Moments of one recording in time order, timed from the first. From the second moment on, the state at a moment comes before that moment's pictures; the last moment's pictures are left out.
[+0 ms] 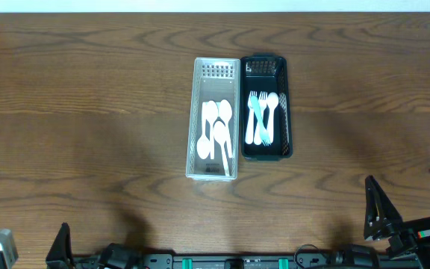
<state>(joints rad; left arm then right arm) -0.32 0.61 1.80 -1.69 -0.35 -0.16 -0.14 0.56 1.51 -1.17 -0.34 0.02</state>
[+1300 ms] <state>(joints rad) -0.21 0.49 0.81 -0.63 -0.32 -0.16 -0.14 0.56 1.51 -1.17 -0.34 0.02</state>
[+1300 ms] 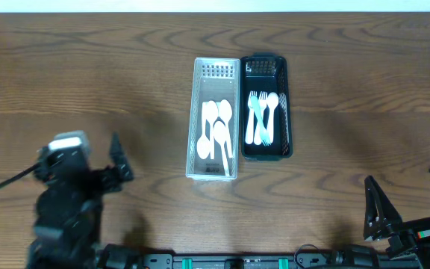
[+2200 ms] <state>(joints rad) -0.21 0.09 0.19 -0.27 -0.30 -0.16 -0.14 0.56 1.51 -1.17 -0.34 0.02</state>
